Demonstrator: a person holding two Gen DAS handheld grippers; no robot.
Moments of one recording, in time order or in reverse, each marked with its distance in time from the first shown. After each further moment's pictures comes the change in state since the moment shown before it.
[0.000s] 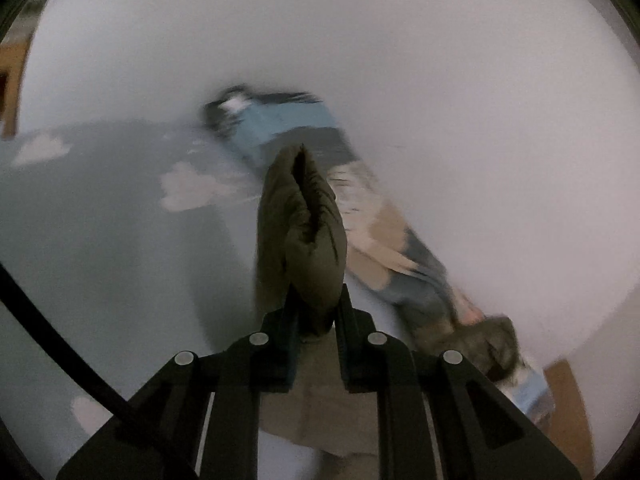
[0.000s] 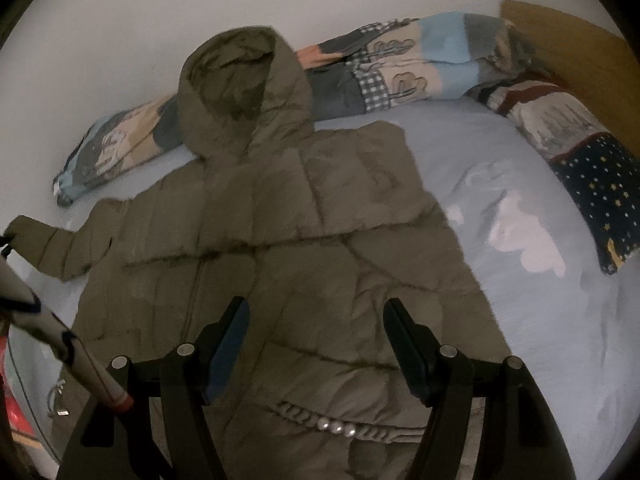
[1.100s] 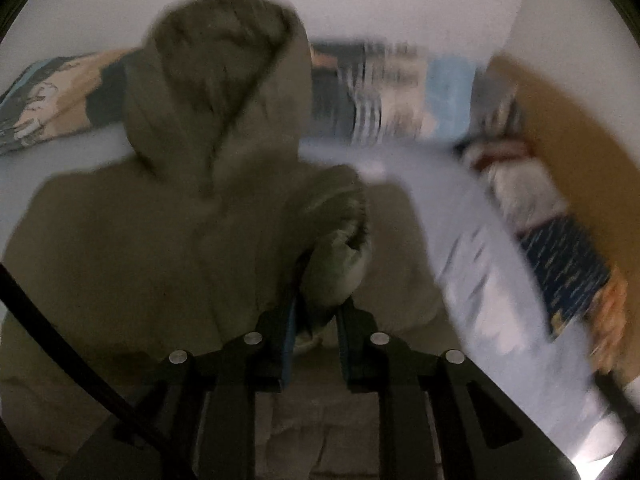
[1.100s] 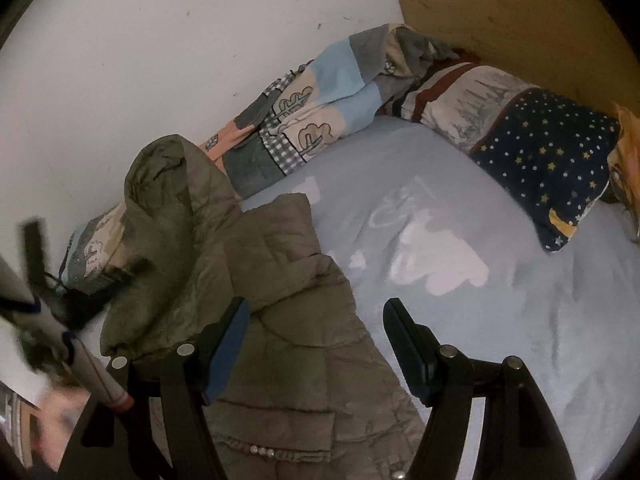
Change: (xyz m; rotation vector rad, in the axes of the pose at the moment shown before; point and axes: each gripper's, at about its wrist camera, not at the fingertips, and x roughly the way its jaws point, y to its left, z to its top) left arm 0.101 -0.343 -0.414 0.741 0.569 -0.119; right arm -0.065 -0.116 0.029 0.287 -0.146 -0.015
